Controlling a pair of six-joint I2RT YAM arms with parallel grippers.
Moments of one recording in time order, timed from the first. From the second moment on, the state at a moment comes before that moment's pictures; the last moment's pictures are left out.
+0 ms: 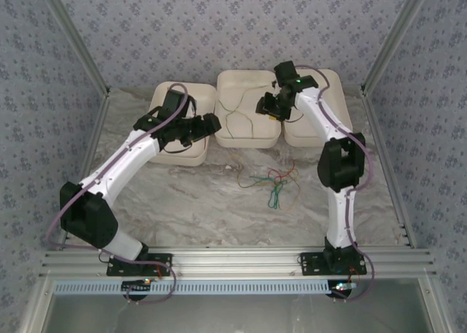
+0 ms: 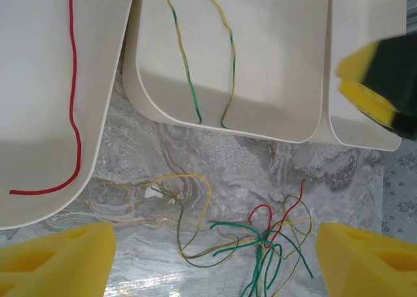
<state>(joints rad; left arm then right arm) -0.48 1.52 1.38 -0.67 0.20 -0.77 0.31 2.09 2.02 -1.00 -0.25 0.52</state>
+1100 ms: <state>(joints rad) -0.76 1.85 1.24 -0.47 0.35 -0.87 0.23 1.38 0.86 -0.73 -0.38 1.03</state>
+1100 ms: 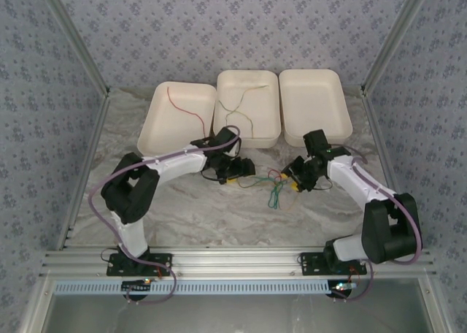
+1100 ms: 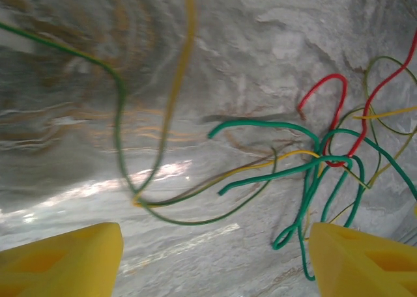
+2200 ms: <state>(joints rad) -0.91 2.03 1.54 -0.63 0.18 -0.50 0.15 1.42 0.86 -0.73 -0.43 0.99</state>
